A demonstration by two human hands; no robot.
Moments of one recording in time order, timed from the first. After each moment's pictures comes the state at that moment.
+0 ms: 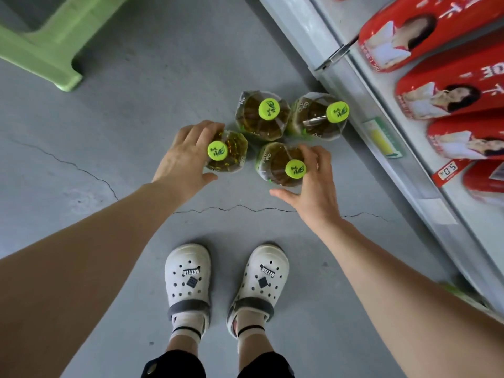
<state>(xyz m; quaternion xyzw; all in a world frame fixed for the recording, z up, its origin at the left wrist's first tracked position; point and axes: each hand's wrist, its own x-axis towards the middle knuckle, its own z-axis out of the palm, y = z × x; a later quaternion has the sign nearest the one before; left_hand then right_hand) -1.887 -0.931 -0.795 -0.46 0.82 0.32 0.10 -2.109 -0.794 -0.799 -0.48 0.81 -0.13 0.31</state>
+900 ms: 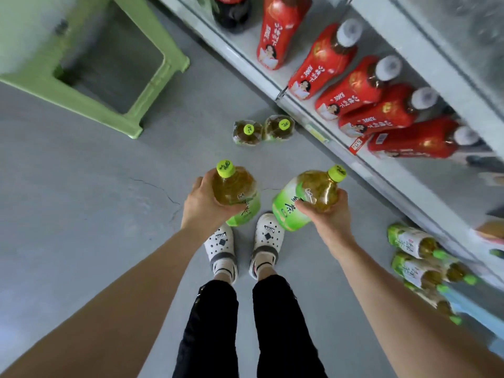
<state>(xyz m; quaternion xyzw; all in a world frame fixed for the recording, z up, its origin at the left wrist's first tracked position) -1.880 -0.861 -0.517 -0.61 0.65 0.46 0.08 -2.085 -0.710 -0.531 -0.06 0.85 -0.34 0.41</state>
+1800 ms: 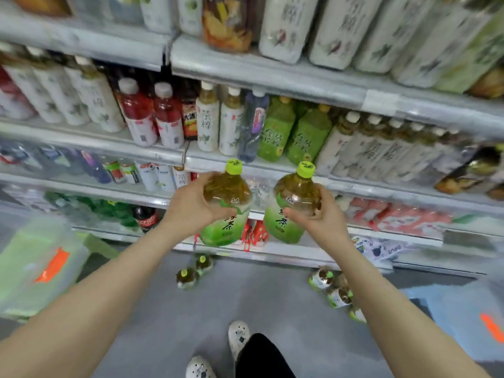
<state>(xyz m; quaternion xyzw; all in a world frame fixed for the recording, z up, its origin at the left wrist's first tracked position) -2.000 -0.850 0.006 -0.21 0.88 0.42 -0.09 -2.117 -0.602 0.004 -0.16 0.85 -0.50 0.09</state>
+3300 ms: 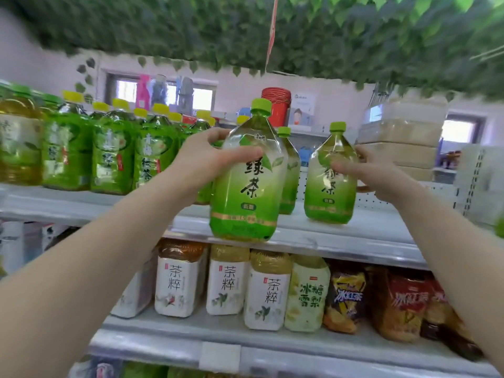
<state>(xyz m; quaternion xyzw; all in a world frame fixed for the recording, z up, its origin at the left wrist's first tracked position) -2.283 -0.634 0.460 0.01 0.76 0.54 -0.37 -2.491 -0.396 0.482 -0.31 0.78 -0.53 -0.08</state>
